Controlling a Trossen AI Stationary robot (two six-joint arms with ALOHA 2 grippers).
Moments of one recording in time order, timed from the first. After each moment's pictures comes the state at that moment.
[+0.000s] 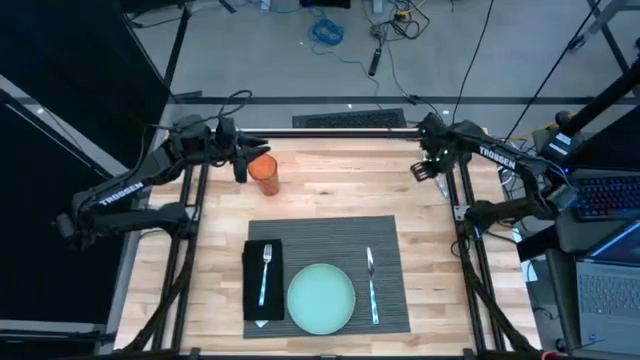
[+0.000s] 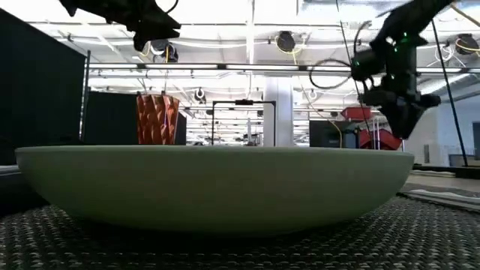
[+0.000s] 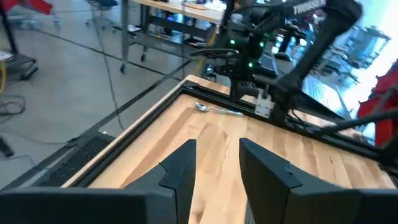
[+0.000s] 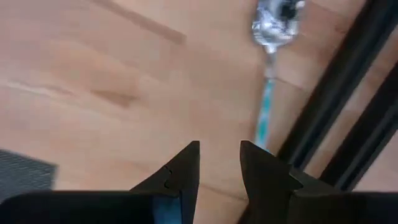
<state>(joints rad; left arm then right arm) 0.63 0.85 0.80 -0.15 0.34 -0.14 -0.98 1.29 0.87 -1.06 0.02 0.18</state>
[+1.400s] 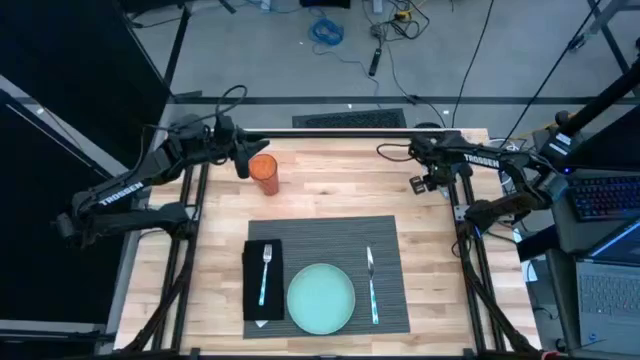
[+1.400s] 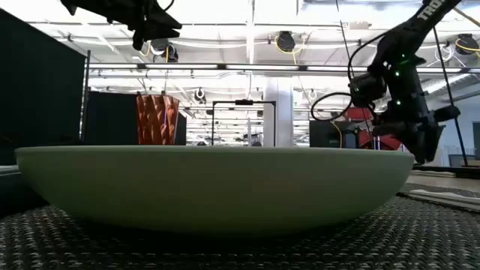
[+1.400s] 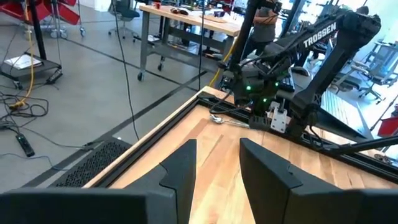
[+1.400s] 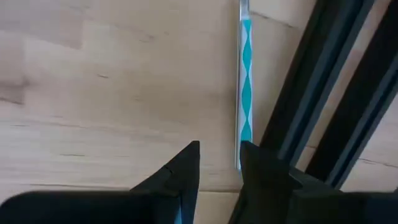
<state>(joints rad) 0.63 0.85 0.80 -0.12 0.28 -0.14 -0.85 1.38 0.71 -1.00 0.19 0.49</state>
